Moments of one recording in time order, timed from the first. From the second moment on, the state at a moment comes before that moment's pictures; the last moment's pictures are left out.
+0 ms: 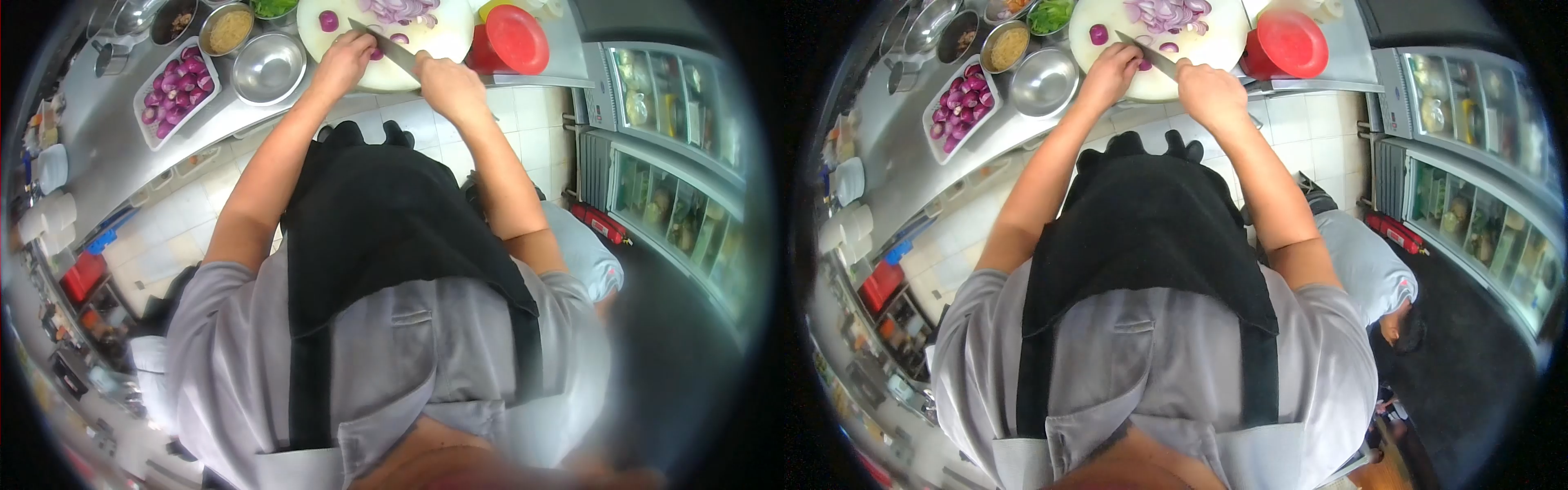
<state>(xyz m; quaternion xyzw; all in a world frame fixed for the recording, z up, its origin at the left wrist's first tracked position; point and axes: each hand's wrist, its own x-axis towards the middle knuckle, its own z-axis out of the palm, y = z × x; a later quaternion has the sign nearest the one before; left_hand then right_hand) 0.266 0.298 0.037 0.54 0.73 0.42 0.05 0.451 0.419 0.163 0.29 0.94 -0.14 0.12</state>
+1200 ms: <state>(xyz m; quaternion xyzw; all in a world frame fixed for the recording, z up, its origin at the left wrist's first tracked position) 0.248 0.298 0.056 0.50 0.78 0.37 0.12 0.469 0.445 0.193 0.30 0.93 -0.16 0.15</state>
